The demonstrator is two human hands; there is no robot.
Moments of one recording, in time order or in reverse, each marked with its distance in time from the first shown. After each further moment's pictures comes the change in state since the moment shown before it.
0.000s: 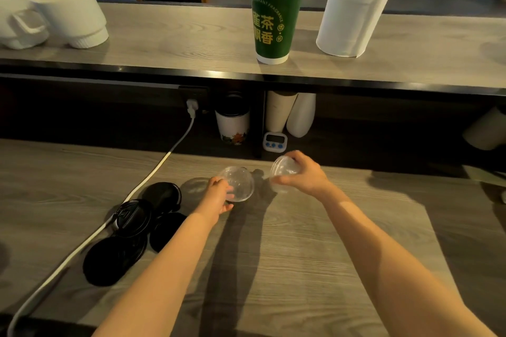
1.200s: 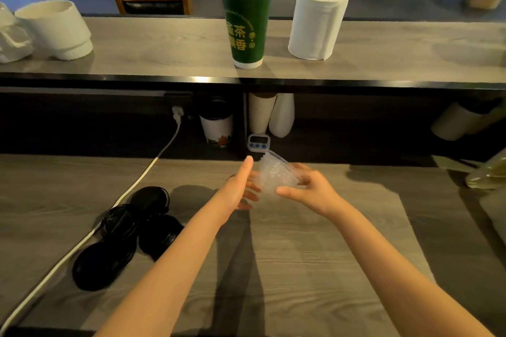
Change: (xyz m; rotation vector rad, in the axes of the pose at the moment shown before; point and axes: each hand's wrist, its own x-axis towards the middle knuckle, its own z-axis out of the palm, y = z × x) left_hand -0.085 0.025 0.039 0.298 -0.378 0.197; right_hand -0.084 0.005 -0.033 0.147 -0.023 -0.273
